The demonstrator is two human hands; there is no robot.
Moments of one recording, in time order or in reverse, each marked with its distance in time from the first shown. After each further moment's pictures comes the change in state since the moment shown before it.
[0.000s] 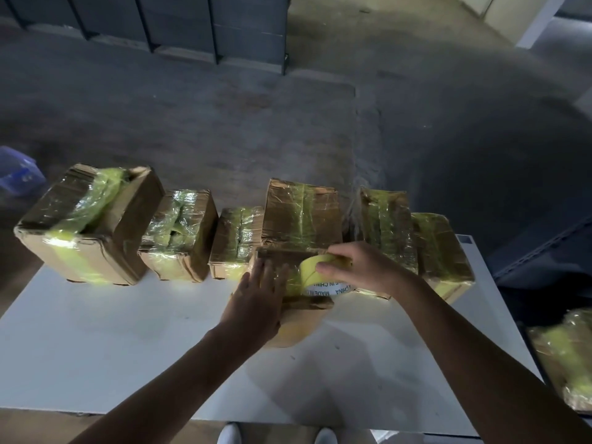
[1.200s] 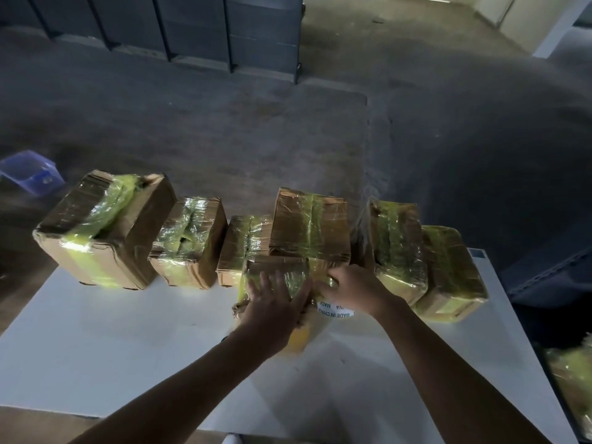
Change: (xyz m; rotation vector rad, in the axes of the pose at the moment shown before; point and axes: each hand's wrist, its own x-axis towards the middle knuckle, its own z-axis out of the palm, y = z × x) left_hand 0.018 0.012 0.007 -0.023 -0.076 -0.028; right_hand 0.028 0.031 0.044 -0.337 0.028 0.093
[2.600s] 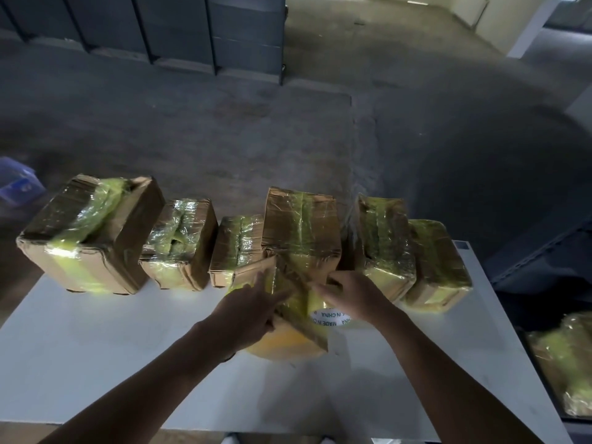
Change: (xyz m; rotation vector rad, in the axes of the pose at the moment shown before) left_hand -0.010 -0.039 -0.003 -0.141 0.031 0.140; right_hand -0.031 0.001 0.008 0.263 0.102 0.049
